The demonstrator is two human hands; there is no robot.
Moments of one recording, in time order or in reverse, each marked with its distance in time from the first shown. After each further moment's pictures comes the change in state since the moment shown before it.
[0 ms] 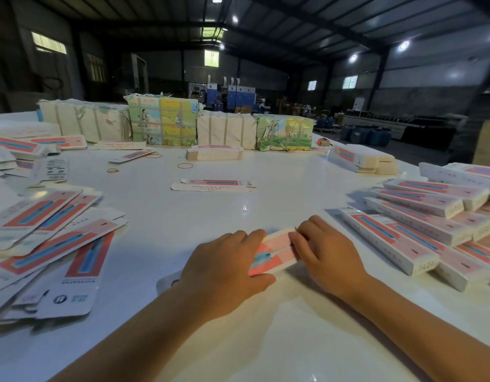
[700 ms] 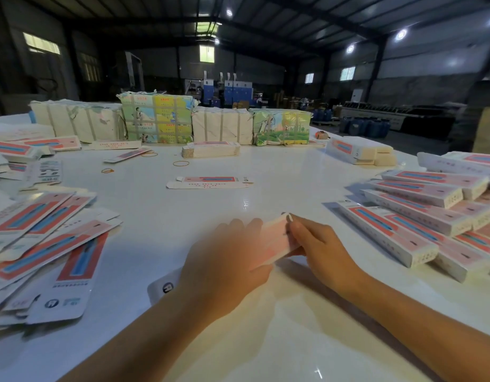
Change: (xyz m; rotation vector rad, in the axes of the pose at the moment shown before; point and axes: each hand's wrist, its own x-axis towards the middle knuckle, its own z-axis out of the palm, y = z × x) left_hand 0.002 0.013 -0.003 0.144 0.101 0.009; right_hand 0.000 -0.013 0.003 0.843 -0.040 0.254
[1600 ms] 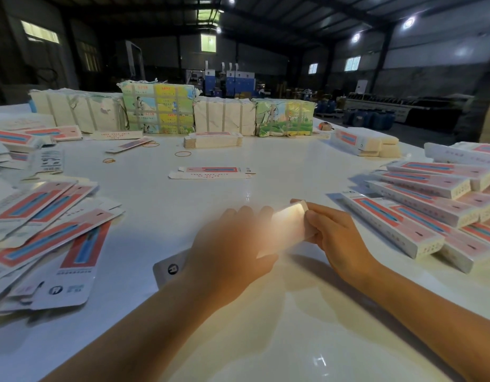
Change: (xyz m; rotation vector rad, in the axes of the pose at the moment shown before) left_hand 0.000 -0.002 0.004 0.137 0.146 0.140; right_hand -0.001 -0.003 -0.005 0.176 0.026 -0.003
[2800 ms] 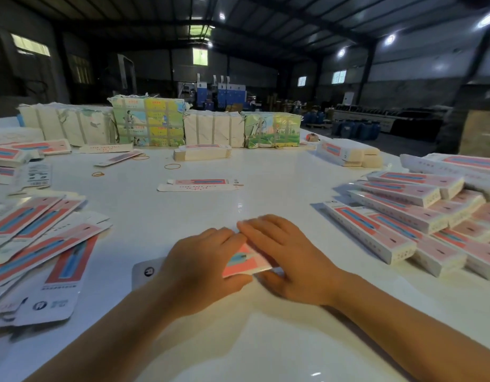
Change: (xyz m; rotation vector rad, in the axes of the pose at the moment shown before) left_hand -0.009 -0.021 0.000 -0.166 -0.028 0.111; right_hand -0.003 0.010 -0.002 -1.021 -0.392 -0.676
